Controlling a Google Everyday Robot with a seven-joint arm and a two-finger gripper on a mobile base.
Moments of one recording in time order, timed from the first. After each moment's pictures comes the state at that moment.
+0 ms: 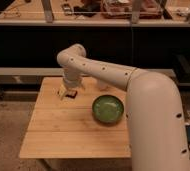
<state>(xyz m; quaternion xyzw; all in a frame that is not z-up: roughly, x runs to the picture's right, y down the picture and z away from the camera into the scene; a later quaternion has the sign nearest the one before) -0.115 0.013 0.801 -0.10 -0.31 -0.82 0.48</state>
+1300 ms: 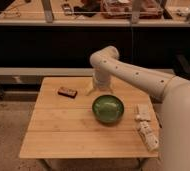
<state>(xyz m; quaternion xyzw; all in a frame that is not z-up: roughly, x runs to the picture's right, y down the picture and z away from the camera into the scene) 0.067 0.025 0.810 -0.18 -0.24 -0.68 0.67</state>
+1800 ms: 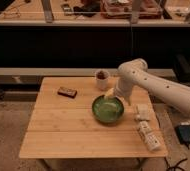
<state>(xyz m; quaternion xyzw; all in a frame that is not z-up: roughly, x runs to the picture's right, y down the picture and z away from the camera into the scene) 0.142 0.062 0.812 -0.19 -0.23 -0.57 0.76</state>
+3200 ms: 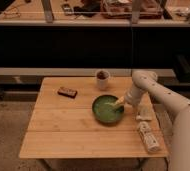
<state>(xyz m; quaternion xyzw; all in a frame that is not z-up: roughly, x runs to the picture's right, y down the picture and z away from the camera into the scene) 0.210 0.129 0.893 -0.23 -0.34 -0.50 0.77</state>
